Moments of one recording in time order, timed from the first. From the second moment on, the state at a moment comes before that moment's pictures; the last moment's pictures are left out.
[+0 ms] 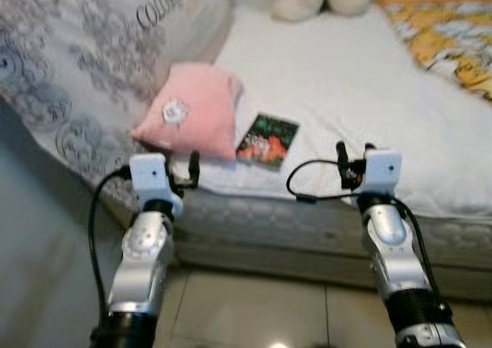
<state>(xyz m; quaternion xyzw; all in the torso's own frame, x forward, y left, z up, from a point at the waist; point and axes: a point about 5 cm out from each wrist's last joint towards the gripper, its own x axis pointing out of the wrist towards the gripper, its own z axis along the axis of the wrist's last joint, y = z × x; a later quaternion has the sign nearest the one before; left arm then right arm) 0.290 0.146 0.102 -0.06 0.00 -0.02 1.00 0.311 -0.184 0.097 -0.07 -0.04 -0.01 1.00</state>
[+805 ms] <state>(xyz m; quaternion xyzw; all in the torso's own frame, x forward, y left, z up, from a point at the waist) 0.285 0.161 0.096 -0.04 0.00 -0.02 1.00 0.305 -0.175 0.083 -0.01 -0.01 0.00 1.00</state>
